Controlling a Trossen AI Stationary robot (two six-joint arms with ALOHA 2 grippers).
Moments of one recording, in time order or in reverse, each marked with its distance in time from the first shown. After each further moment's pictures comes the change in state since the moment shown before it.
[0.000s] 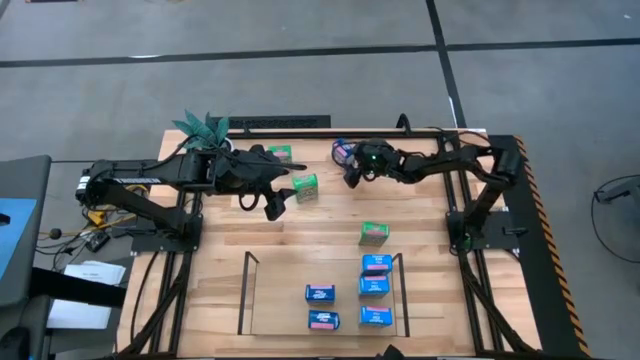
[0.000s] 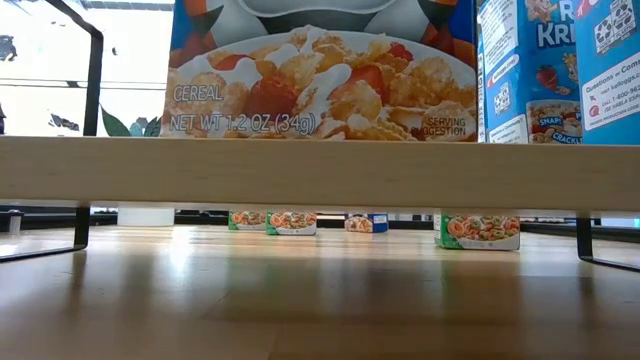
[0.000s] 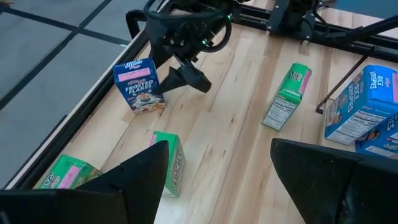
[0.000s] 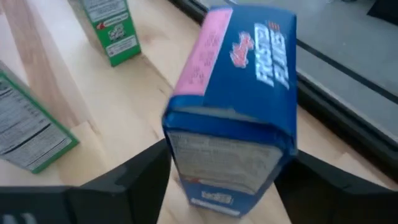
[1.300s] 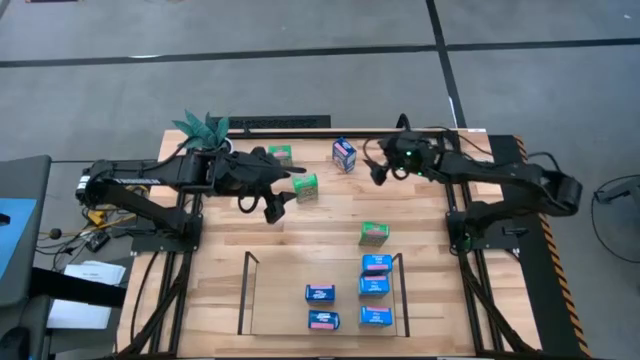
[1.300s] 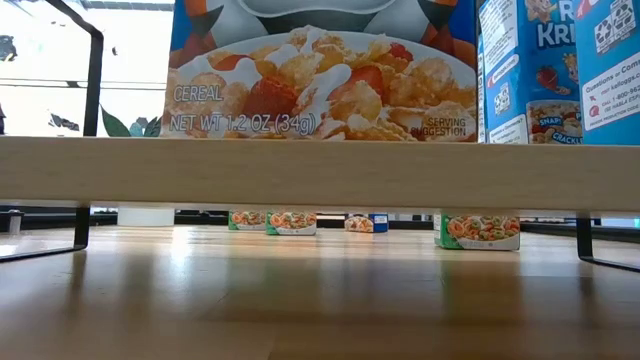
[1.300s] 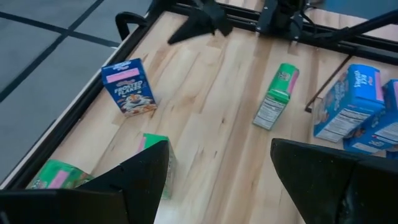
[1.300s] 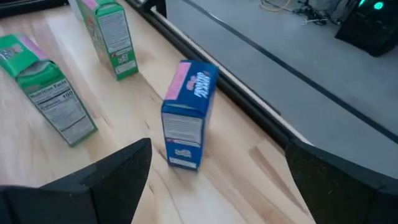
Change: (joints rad) left arm -0.015 0.000 0.000 0.010 0.021 0.000; right arm 0.000 -0.502 -0.087 -0.370 0.054 -0.055
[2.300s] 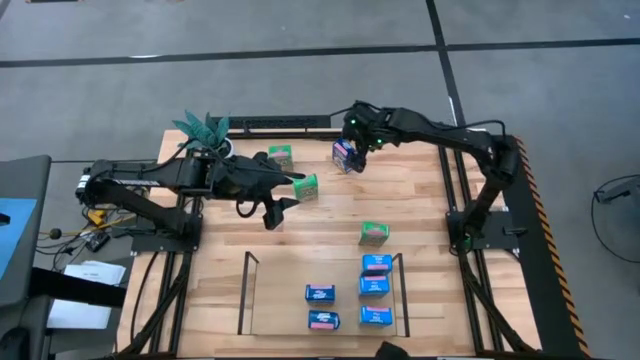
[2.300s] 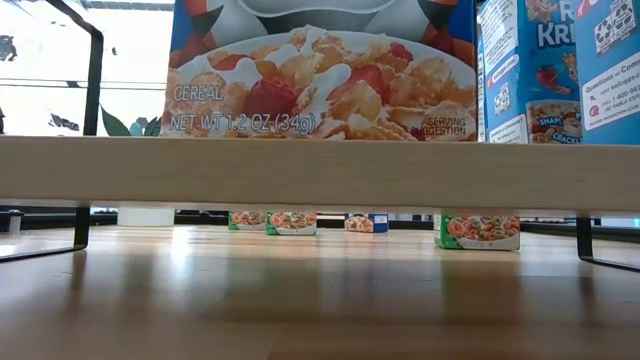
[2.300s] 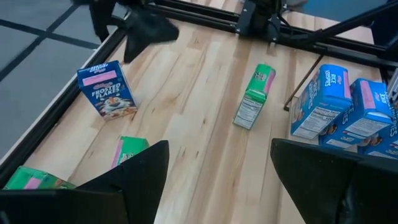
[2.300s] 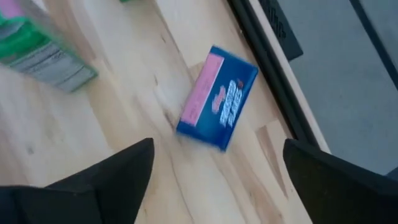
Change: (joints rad) left arm -0.036 0.000 0.000 0.019 0.039 -0.018; right arm 0.001 0.514 0.843 -0.869 -0.056 -0.127
